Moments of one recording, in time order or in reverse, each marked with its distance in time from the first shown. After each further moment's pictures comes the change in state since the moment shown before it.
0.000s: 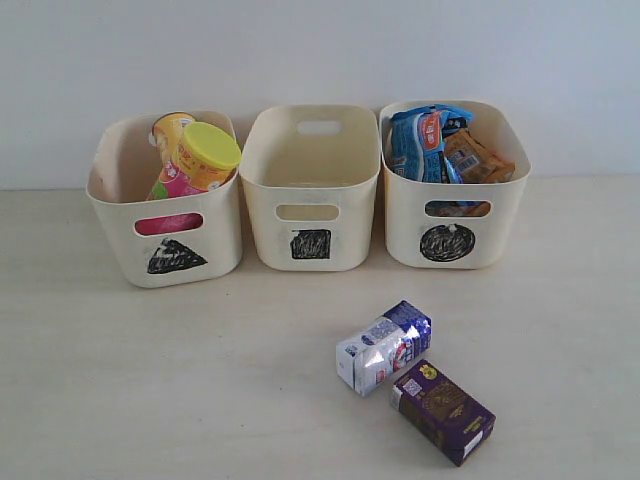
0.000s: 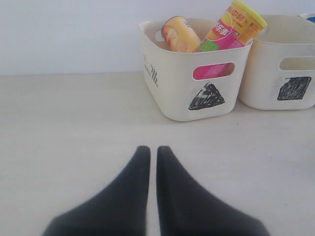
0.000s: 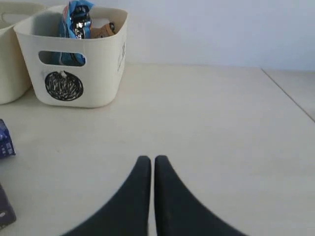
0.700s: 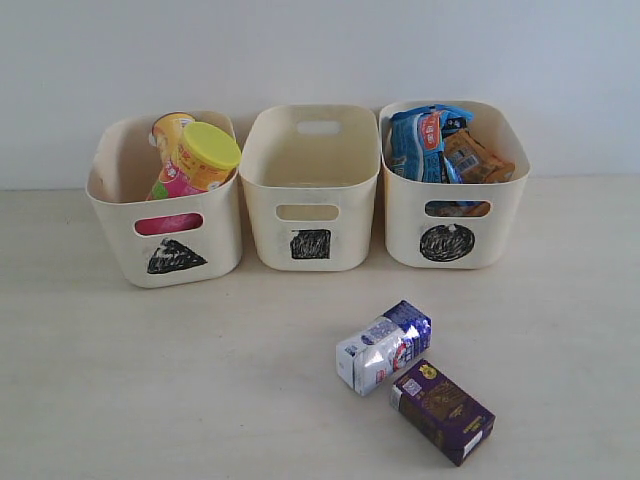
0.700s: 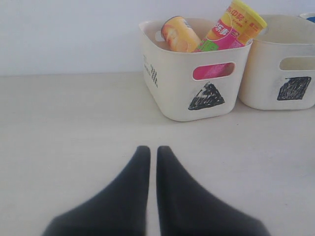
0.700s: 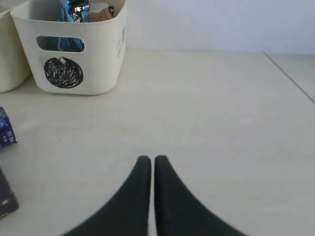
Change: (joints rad) left arm 0.000 0.000 0.000 0.000 0.000 0.000; right arm 0.000 0.000 0.000 0.000 0.043 0.013
